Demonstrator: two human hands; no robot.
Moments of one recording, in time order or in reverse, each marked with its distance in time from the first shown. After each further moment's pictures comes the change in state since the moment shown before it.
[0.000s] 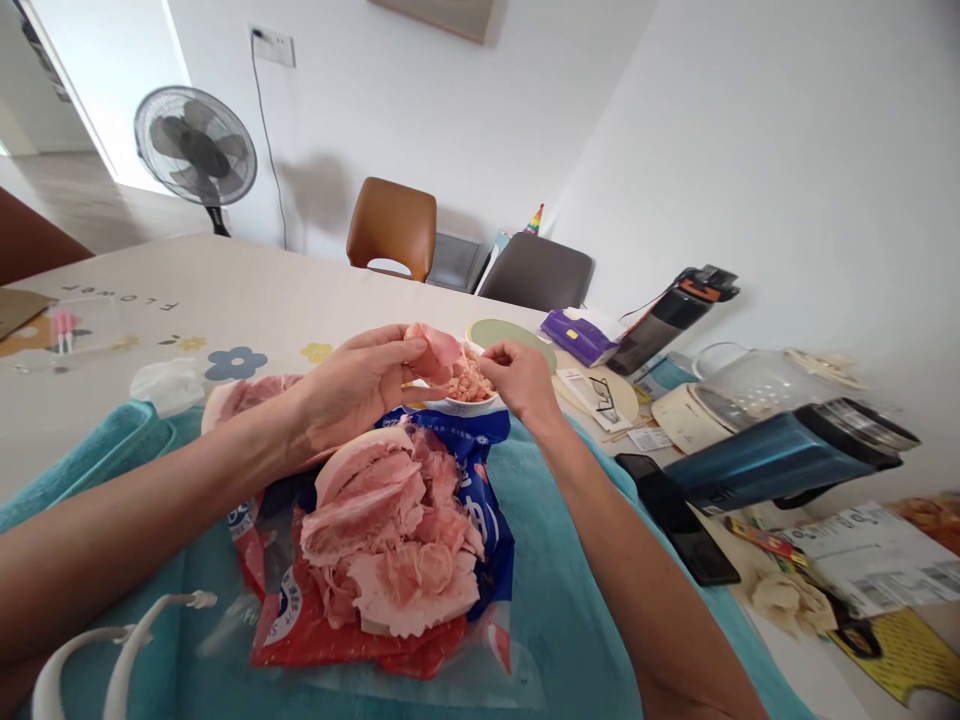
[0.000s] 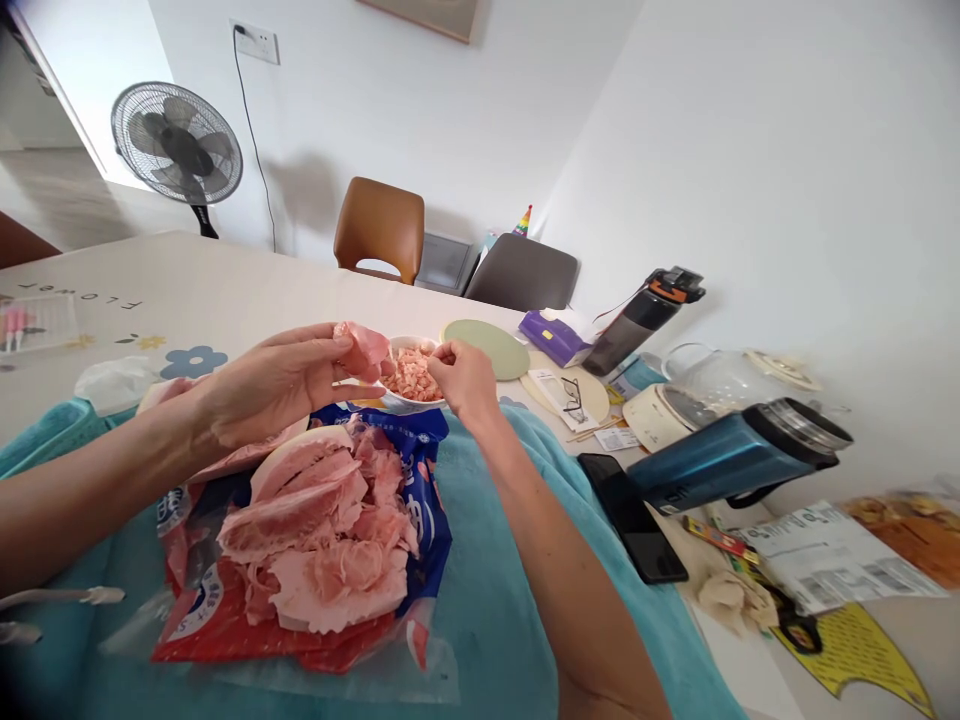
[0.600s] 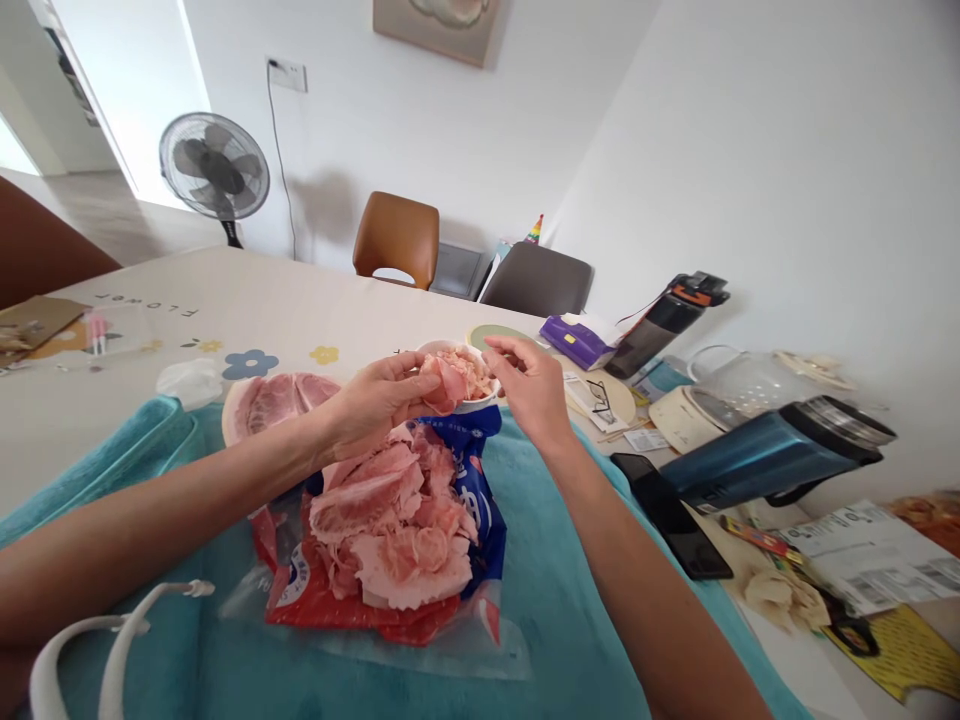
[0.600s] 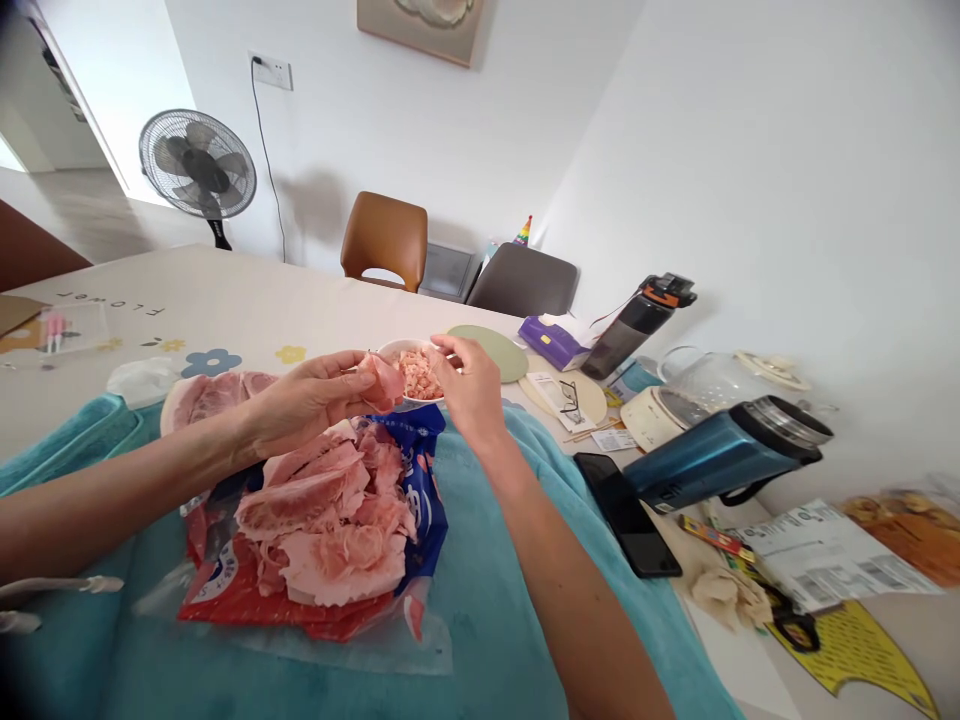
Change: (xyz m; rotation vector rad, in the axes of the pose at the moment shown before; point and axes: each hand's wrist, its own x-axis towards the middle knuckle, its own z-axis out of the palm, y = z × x) left_hand -0.007 -0.023 0.005 0.075 -0.023 0.003; right_hand -0.031 -0.017 -0.018 0.202 0.103 -0.177
